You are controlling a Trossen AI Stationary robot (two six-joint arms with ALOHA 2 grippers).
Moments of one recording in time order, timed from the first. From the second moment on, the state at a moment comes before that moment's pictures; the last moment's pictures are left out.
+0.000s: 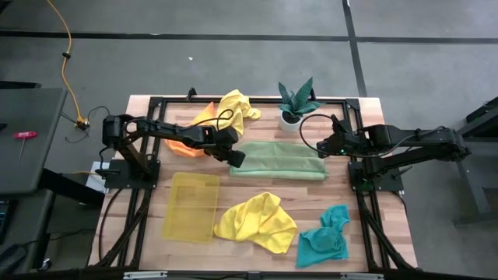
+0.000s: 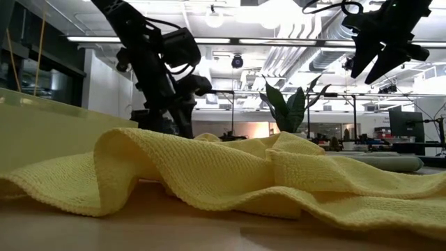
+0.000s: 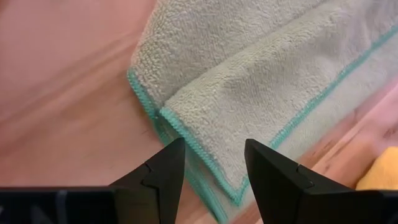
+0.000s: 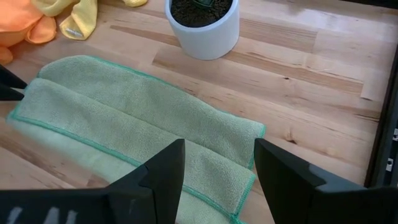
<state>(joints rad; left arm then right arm) 0.34 1.69 0.92 -0.33 0.12 -0.88 -0.01 0.88 0.87 -1.11 0.47 1.13</state>
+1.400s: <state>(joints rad) 0.25 1.70 0.92 -0.32 0.11 -0.91 -0.01 0.88 0.87 -1.08 0.47 1.12</state>
